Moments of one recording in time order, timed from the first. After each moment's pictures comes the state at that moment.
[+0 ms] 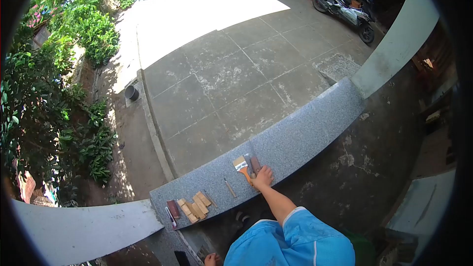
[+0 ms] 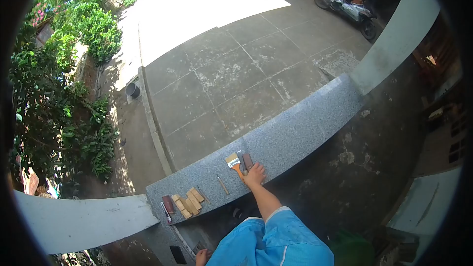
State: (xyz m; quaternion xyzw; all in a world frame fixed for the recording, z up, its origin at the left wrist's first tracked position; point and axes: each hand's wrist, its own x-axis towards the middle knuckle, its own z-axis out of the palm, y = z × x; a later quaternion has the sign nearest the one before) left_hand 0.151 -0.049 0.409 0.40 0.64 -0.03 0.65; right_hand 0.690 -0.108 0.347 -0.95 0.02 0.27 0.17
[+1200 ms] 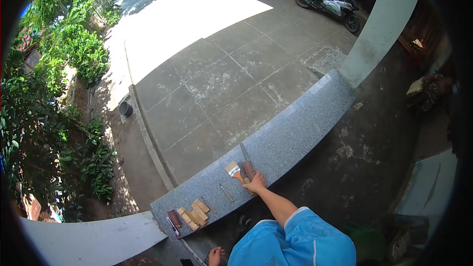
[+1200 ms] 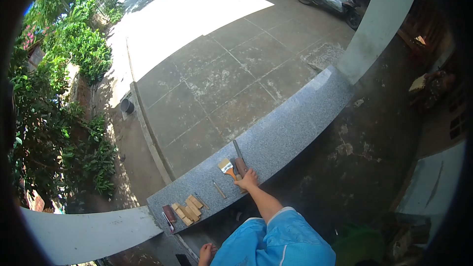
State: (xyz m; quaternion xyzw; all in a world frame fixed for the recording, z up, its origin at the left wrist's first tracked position) left_hand 0.208 -0.032 0.417 0.47 0.59 -0.09 0.65; right_hand 0.695 -0.122 0.357 -0.88 0.06 0.40 0.26
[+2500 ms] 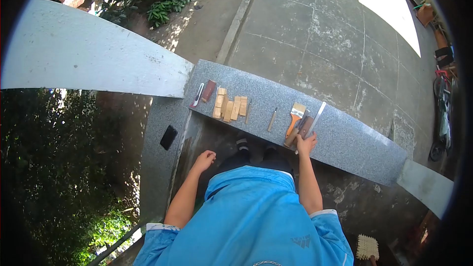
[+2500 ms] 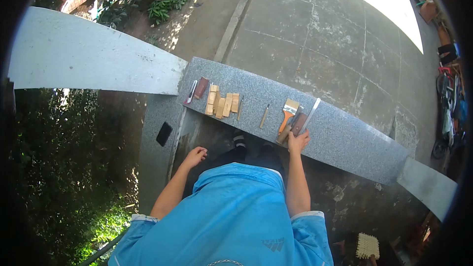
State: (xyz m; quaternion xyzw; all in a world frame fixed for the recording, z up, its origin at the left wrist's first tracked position) left_hand 0.229 -0.055 0.439 0.47 0.68 -0.03 0.56; right_hand 0.706 -0.139 0.358 -0.92 -0.13 0.29 0.23
